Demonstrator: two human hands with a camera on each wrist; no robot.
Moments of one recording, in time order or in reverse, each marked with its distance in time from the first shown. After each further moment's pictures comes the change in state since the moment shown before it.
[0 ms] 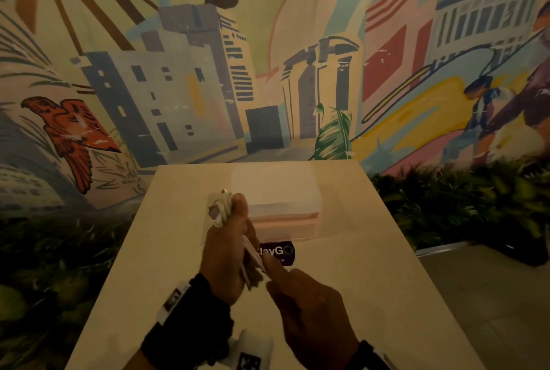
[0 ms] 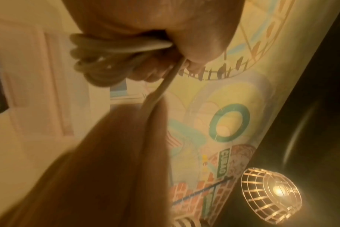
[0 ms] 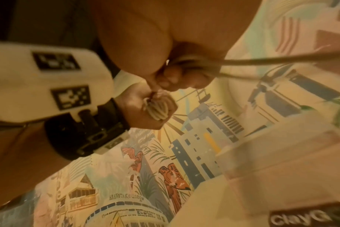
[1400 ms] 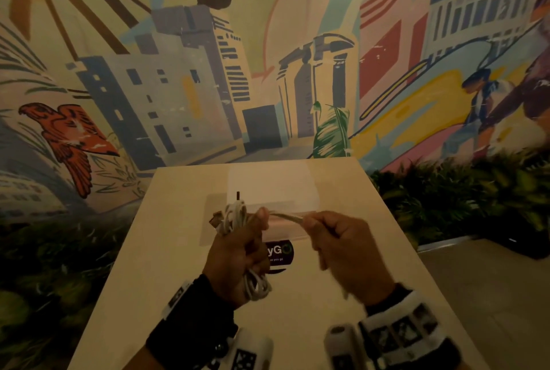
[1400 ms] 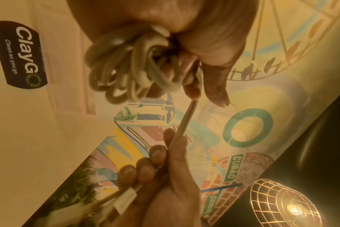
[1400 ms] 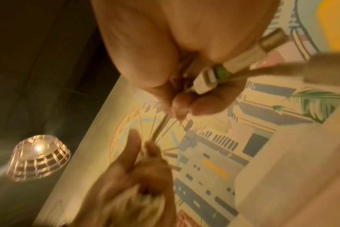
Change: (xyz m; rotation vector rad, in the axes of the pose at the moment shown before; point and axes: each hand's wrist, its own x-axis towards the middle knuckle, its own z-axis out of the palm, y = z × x) left_hand -0.003 -0.010 0.006 -0.085 -0.155 -0.081; right_hand 0.049 0.033 -0.057 0.410 0.093 0.423
